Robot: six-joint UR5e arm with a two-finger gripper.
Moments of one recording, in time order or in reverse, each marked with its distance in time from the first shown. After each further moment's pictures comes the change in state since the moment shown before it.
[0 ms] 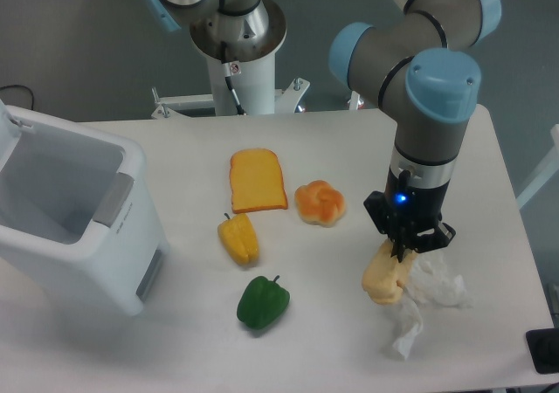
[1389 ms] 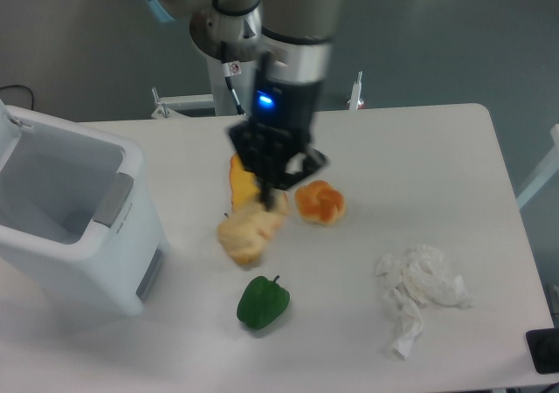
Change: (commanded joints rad) arm -0.305 0.342 -0.104 -0.054 -0.195 -0.386
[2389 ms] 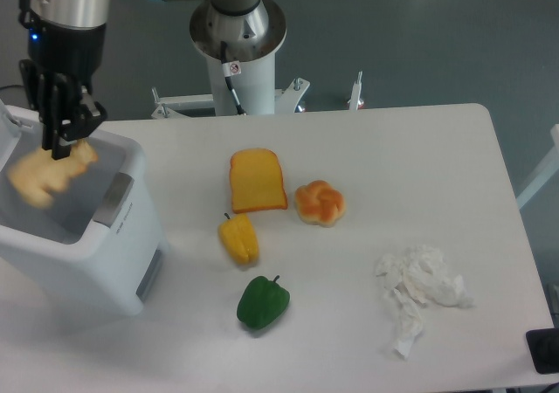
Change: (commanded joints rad) arm -0.260 0.031 -0.055 0.009 -0.005 -0.128
